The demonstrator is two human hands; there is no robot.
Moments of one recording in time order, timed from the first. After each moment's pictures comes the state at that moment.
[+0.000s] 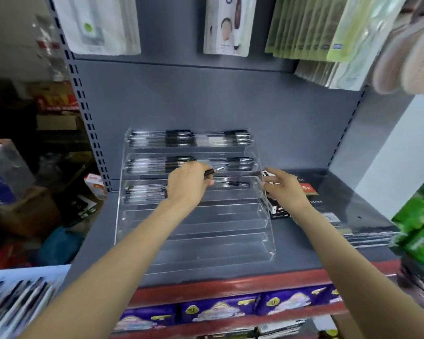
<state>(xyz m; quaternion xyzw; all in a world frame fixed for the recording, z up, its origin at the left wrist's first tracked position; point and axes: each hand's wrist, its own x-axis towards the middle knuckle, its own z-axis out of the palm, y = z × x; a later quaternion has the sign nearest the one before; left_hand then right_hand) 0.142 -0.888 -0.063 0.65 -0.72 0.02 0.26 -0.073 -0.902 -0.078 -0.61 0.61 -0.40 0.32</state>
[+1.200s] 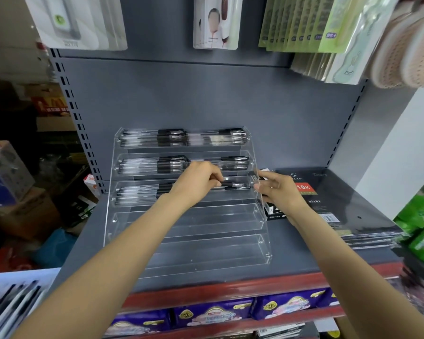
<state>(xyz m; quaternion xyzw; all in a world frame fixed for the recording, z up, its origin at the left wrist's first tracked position) 0.125 -0.910 -0.066 0.55 -0.79 -0.11 0.25 -0.078 -0.903 -0.082 -0.59 0.55 -0.42 0.42</state>
